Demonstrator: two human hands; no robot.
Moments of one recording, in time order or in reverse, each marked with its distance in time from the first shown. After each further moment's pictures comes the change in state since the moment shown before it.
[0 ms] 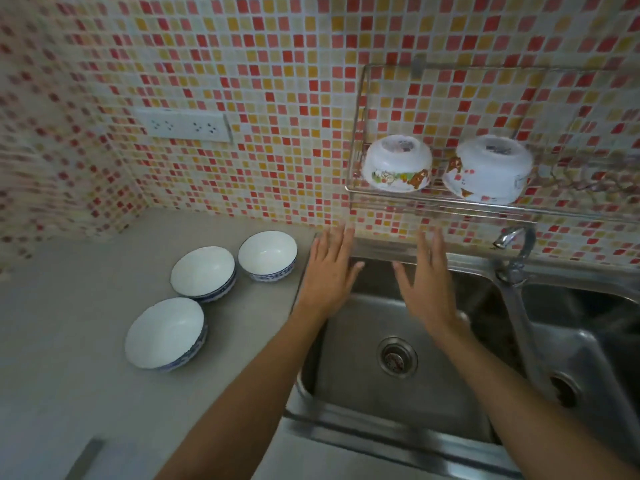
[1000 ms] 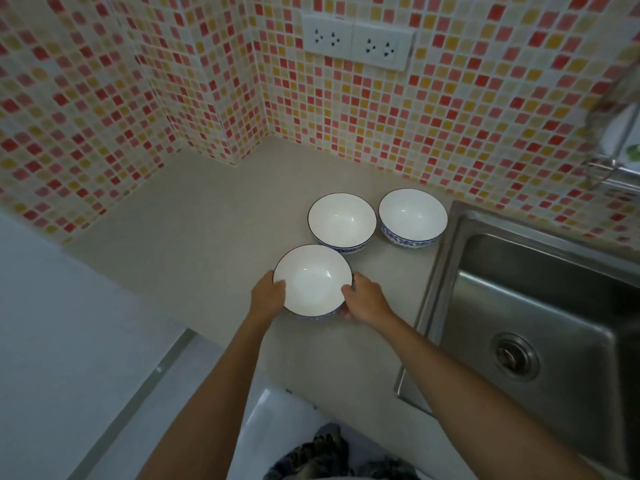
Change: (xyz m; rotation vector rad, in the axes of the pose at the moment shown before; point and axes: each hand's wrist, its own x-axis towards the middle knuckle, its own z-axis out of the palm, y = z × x) left_hand -0.204 -0.307 -0.054 -0.615 -0.028 -1.147; right_hand -0.086 -0.274 0.214 0.385 -0.884 0.246
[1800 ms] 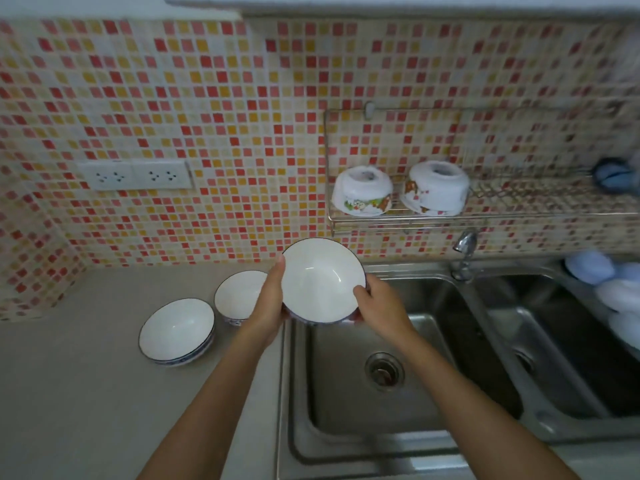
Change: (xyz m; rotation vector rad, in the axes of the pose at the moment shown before) left_hand -0.136 0.249 0.149 -0.540 -0.749 0.294; right_hand -0.129 0.082 -0.249 0.215 0.680 -0.079
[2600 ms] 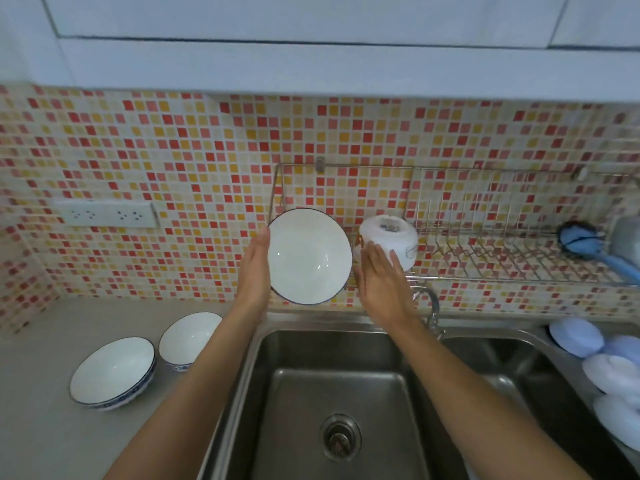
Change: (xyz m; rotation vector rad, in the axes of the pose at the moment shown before) left_hand 0.042 0.073 0.140 0.086 0.253 0.401; right_hand 0.128 0.038 -0.145 -0.866 0.297 -0.533
